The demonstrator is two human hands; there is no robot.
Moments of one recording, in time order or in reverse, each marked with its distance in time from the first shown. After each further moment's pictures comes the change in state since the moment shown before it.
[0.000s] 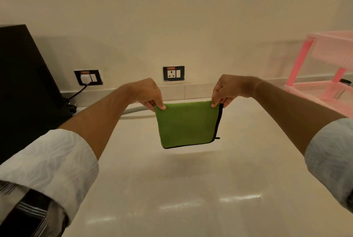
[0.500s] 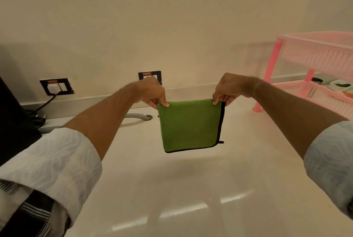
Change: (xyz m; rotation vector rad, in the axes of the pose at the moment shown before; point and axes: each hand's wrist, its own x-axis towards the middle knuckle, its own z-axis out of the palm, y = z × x) left_hand 0.061 0.087 0.053 -0.014 0.029 -0.011; right_hand -0.014 0.074 -0.063 0.085 0.152 0.123
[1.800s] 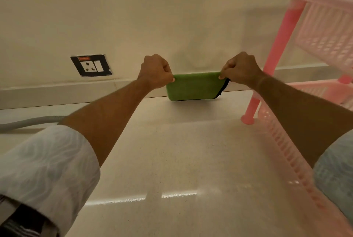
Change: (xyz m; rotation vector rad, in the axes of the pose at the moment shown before) left_hand 0.279 0.124 0.151 0.185 0.507 0.125; right_hand 0.236 0.222 -0.145 0.005 0.388 -0.196
